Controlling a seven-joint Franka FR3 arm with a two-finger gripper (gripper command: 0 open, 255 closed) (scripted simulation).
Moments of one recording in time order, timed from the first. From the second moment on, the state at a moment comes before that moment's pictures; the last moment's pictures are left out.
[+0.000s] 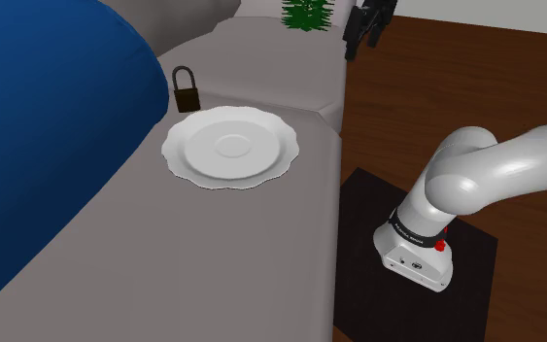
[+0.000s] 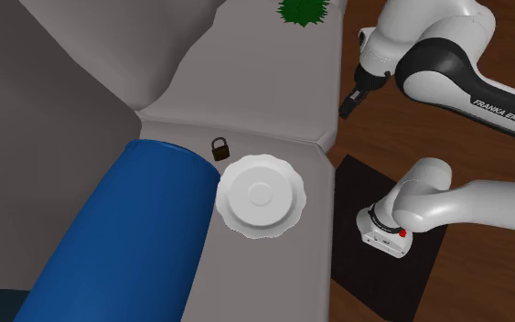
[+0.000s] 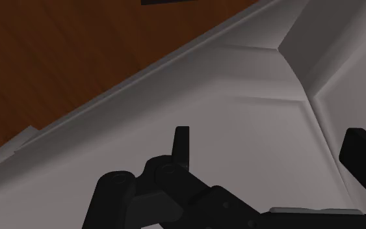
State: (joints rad) arm 0.01 -0.83 0.01 -2.27 -0.12 1.52 0.08
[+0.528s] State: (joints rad) arm 0.03 -0.73 0.12 -2.24 -0.04 1.60 0.23
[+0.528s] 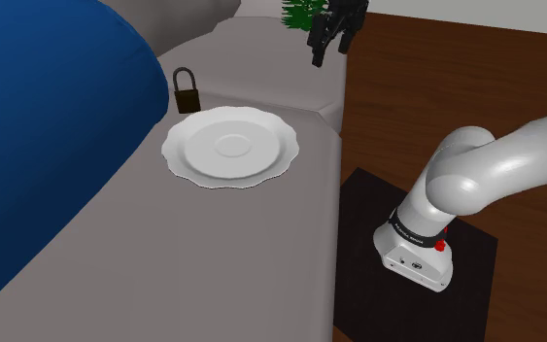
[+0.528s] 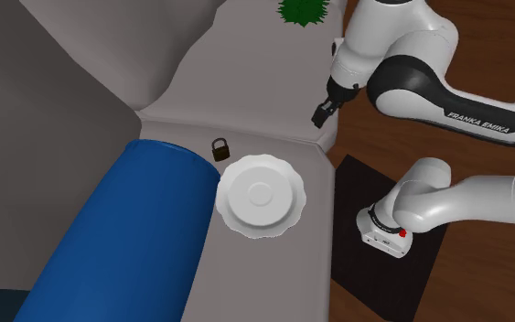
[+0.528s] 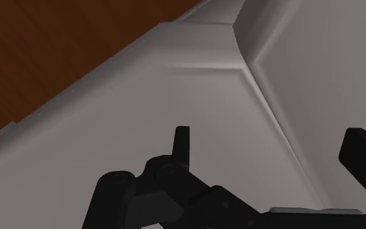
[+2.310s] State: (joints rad) arm 0.06 0.03 0.52 -1.65 -0.18 1.81 0.85
